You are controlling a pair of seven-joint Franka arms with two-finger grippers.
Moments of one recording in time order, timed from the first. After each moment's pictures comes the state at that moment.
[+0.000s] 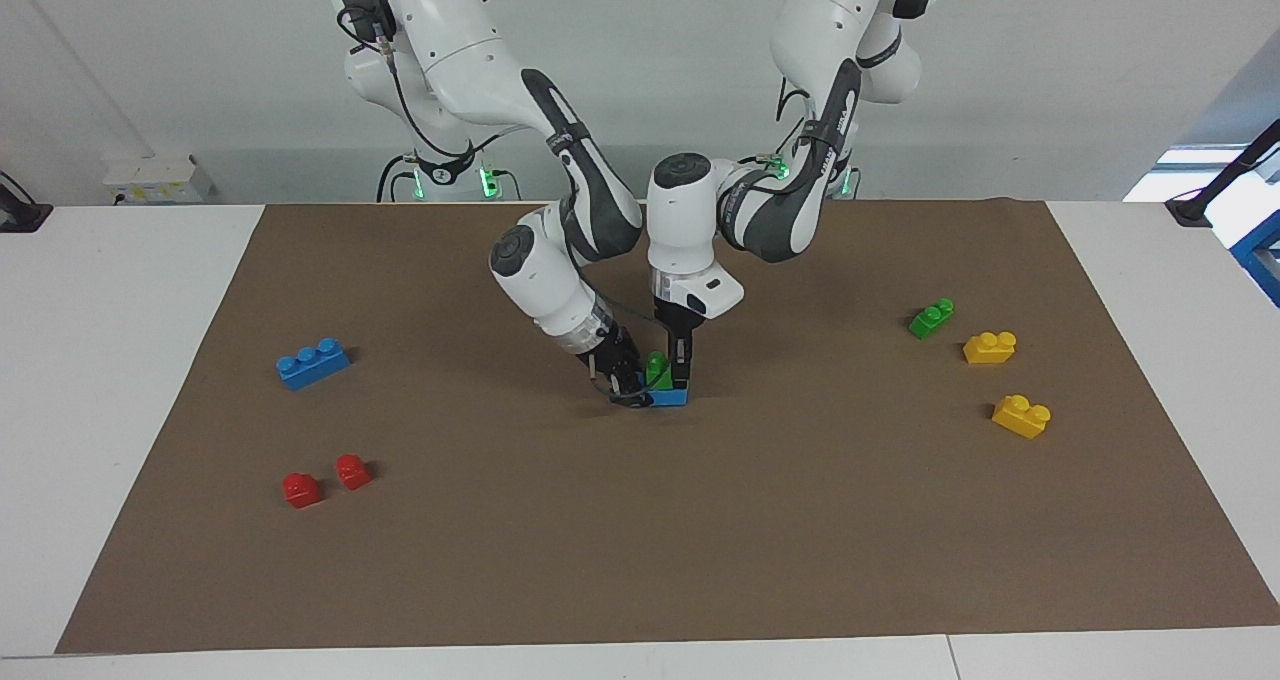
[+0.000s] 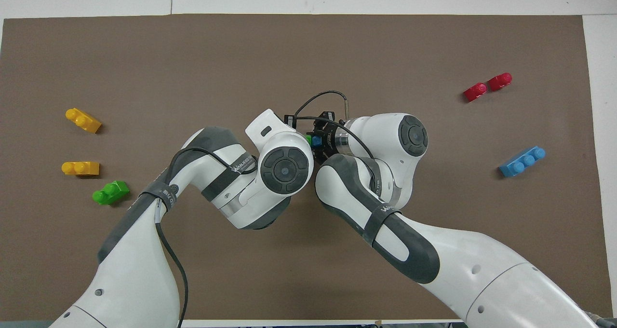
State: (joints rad) left arm -0.50 0.35 -0.19 -1.90 0.39 2.44 -2.39; right arm 0.38 0.47 0.16 -1.92 0.69 2.67 1.48
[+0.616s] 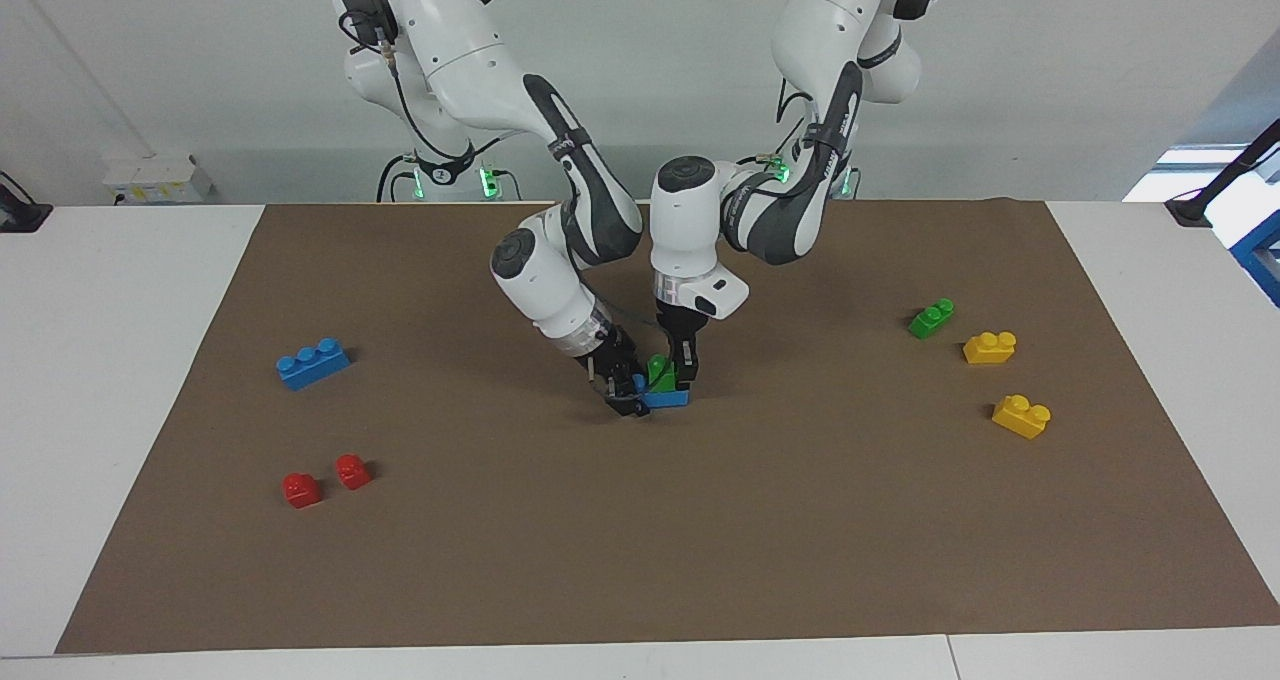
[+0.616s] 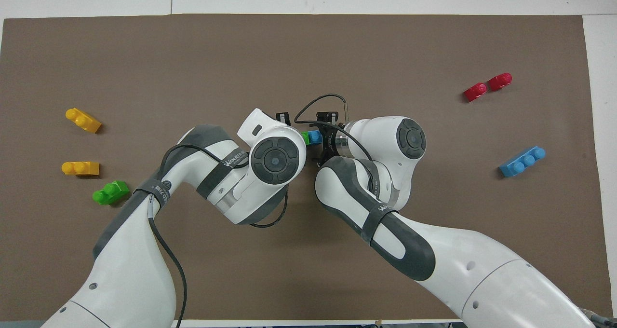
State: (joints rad) left arm -0.49 0.36 -0.18 -1.89 0.31 2.44 -2.49; right arm 0.38 0.48 0.16 -1.93 0.69 2.69 1.42
